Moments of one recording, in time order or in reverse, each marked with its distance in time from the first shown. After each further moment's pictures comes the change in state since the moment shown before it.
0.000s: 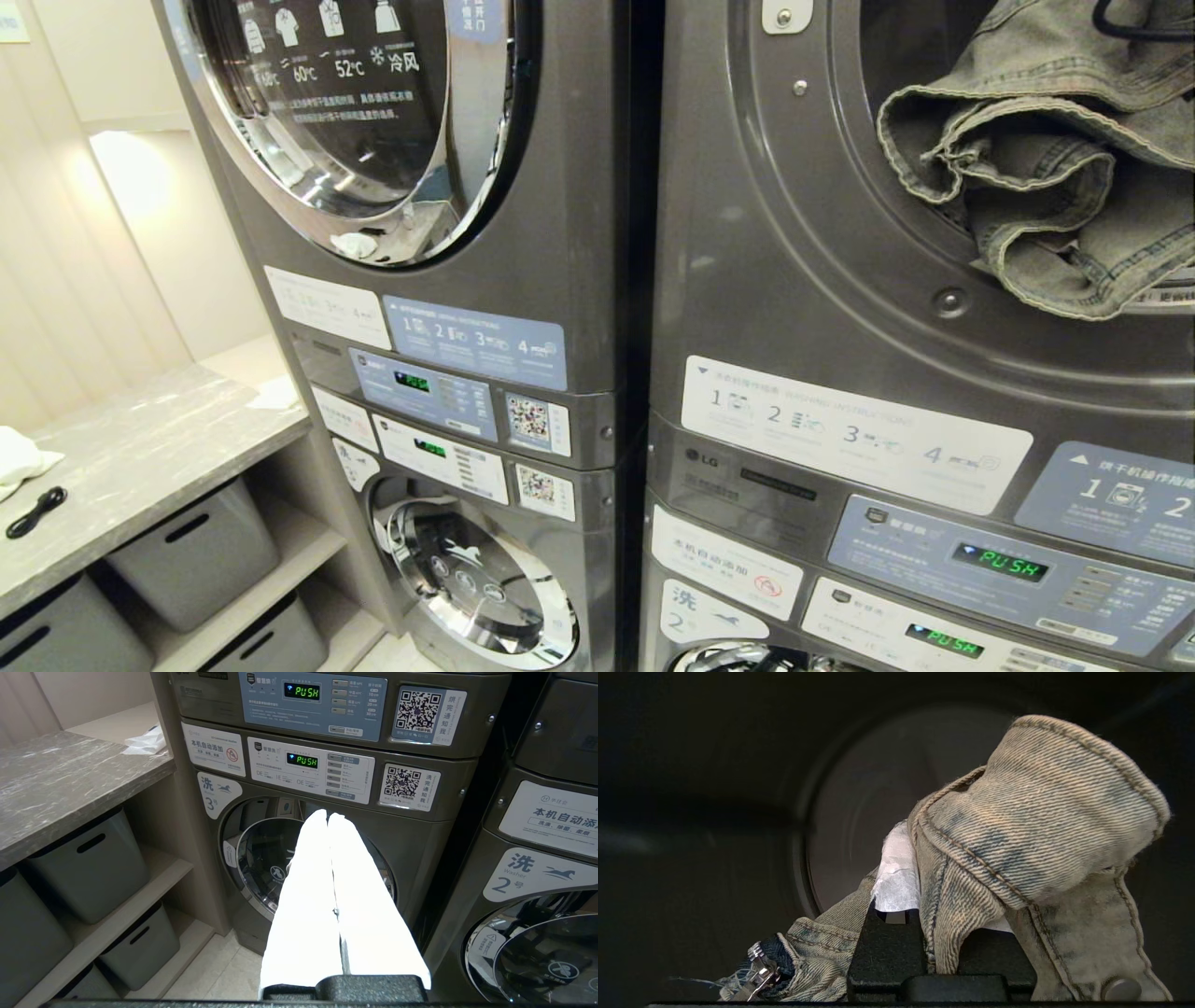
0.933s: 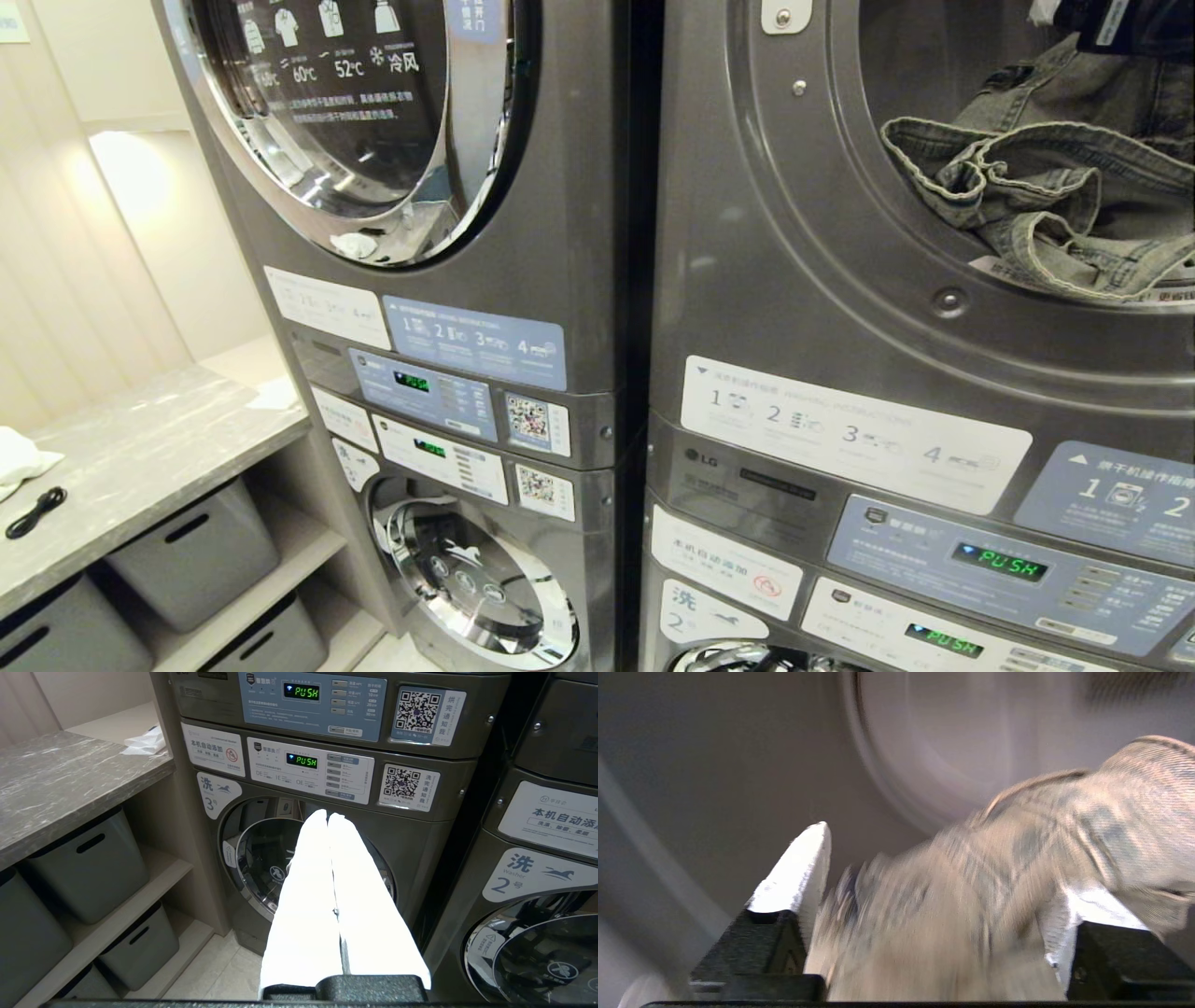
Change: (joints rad) left arm 0.000 0.000 0.000 0.000 0.000 0.000; right arm 0.022 -0.134 0.007 0.655 0.154 0.104
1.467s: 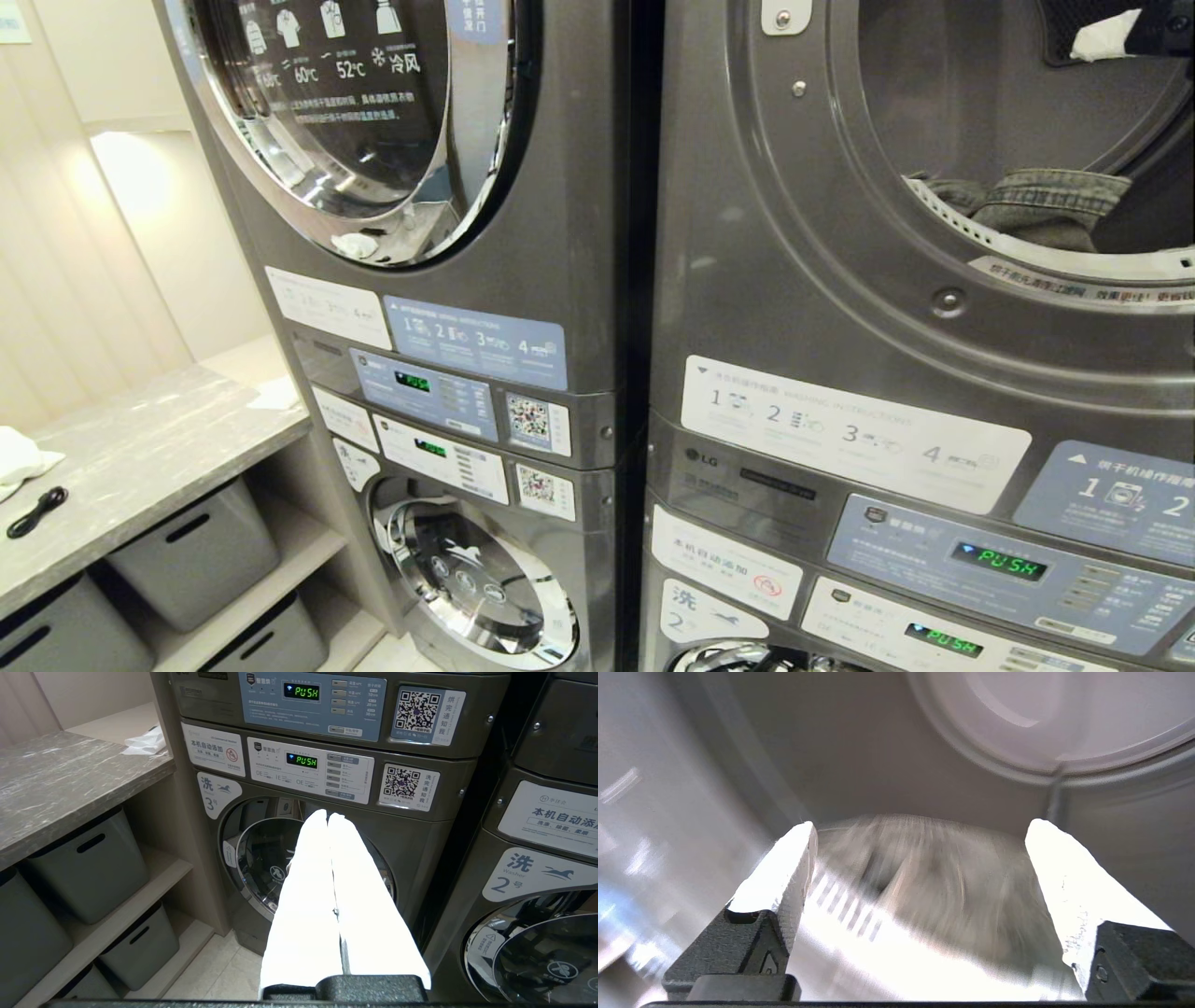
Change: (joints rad) left arm 0.000 0.000 0.000 0.000 0.000 0.000; right arm 0.085 -0.296 0.231 0.219 0.043 0.007
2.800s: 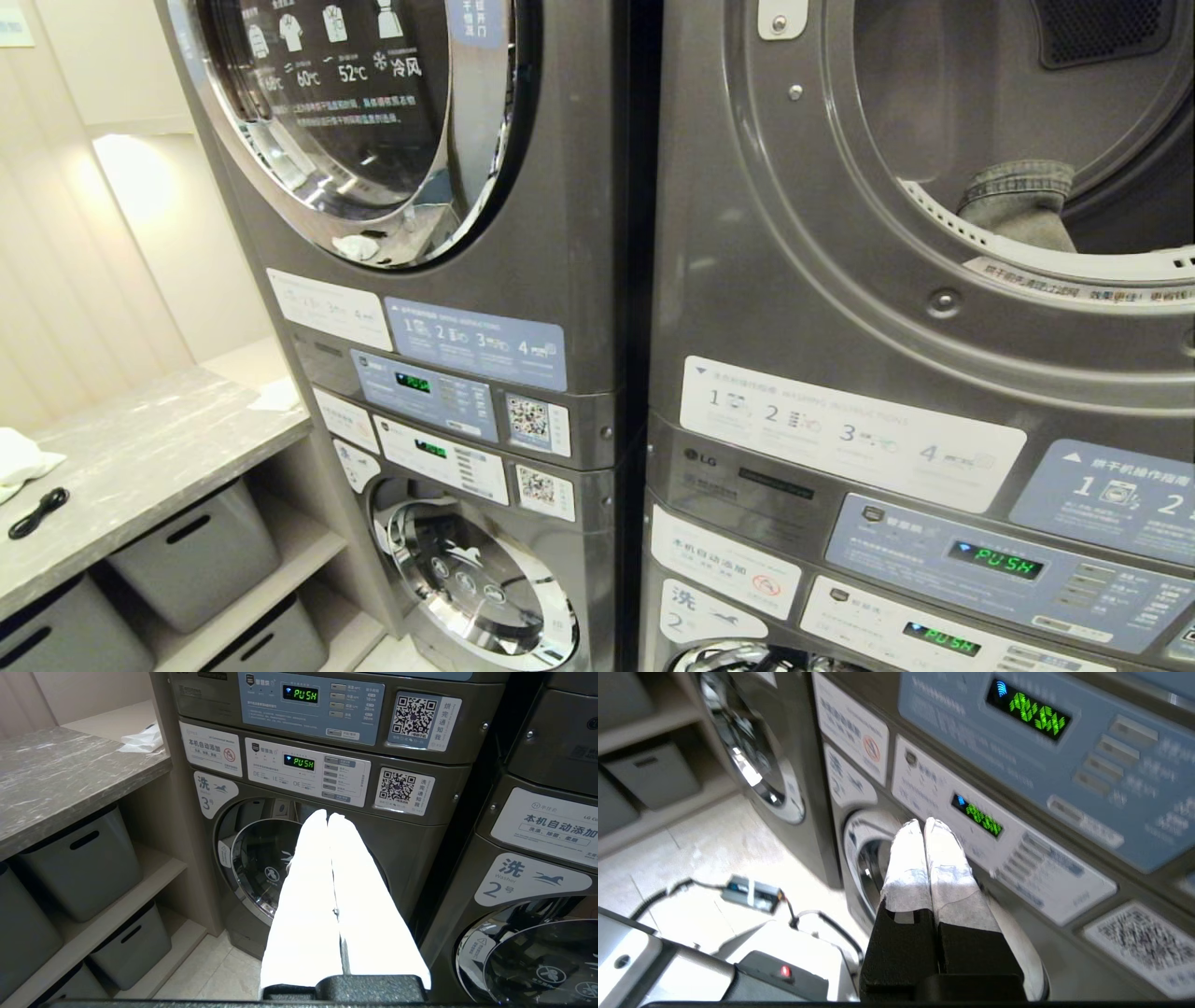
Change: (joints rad) left arm 0.000 0.000 0.000 -0.003 0.000 -0.028; right arm 0.156 -1.122 1.689 -0.292 0.103 -0.074
